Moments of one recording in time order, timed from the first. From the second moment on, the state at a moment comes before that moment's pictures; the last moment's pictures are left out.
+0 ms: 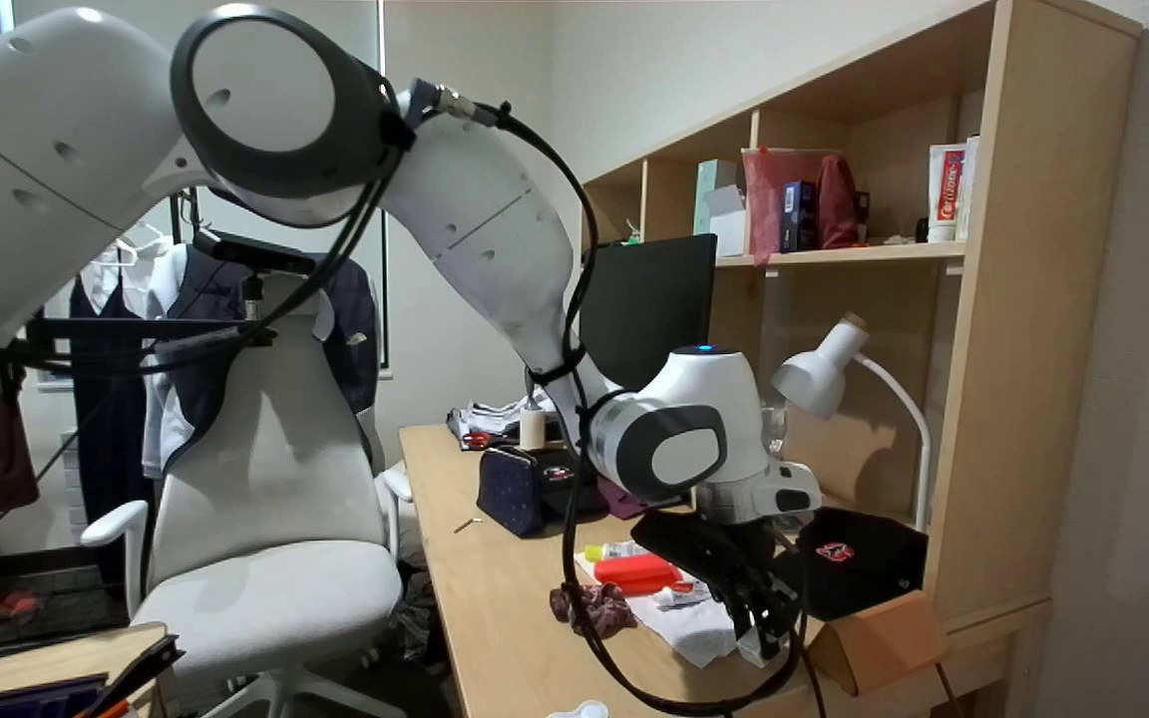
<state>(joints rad) -0.14 0.74 -0.06 -1.73 0.00 2.73 -0.14</state>
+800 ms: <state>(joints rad) -0.20 0.66 0.02 -1.76 -0.01 2.26 -0.37</state>
